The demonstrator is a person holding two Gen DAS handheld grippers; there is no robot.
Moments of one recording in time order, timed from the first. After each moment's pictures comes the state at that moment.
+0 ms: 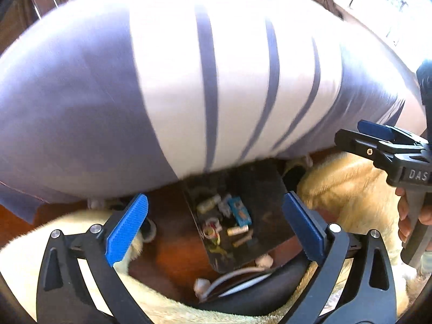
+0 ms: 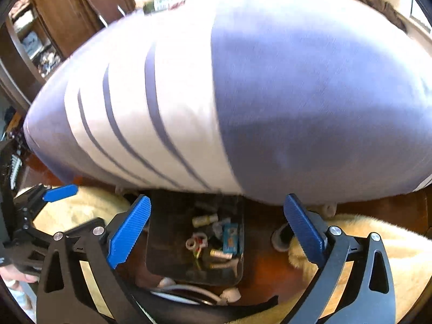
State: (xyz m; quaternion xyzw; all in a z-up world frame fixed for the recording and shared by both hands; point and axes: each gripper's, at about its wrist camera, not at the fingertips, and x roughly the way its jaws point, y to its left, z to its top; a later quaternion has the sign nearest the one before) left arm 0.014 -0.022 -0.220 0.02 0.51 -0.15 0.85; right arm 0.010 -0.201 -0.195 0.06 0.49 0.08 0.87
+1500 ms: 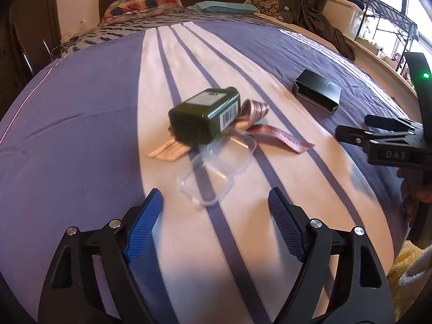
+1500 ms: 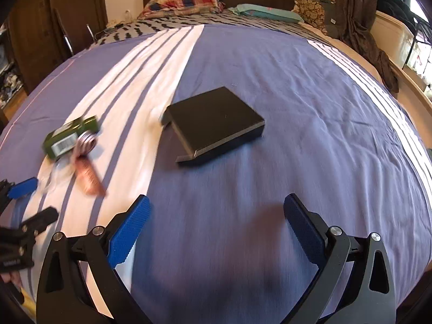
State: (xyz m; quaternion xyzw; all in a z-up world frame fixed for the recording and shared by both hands) left arm 0.258 -0.040 -0.148 0.05 0.44 -0.16 0.88; right arm 0.265 -0.231 -0.126 -0.01 0.45 0.00 0.89
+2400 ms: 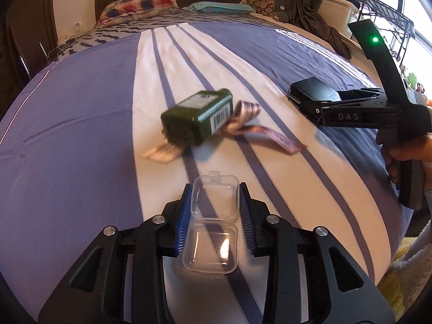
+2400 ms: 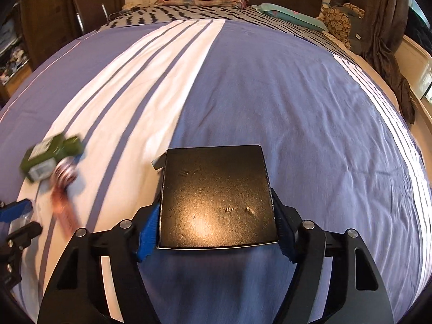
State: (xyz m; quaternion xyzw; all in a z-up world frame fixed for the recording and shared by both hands) left arm 0.246 -0.042 -0.144 0.05 0.44 -0.17 0.88; right arm 0.304 -0.215 -0.126 -0.06 0.46 0.04 0.88
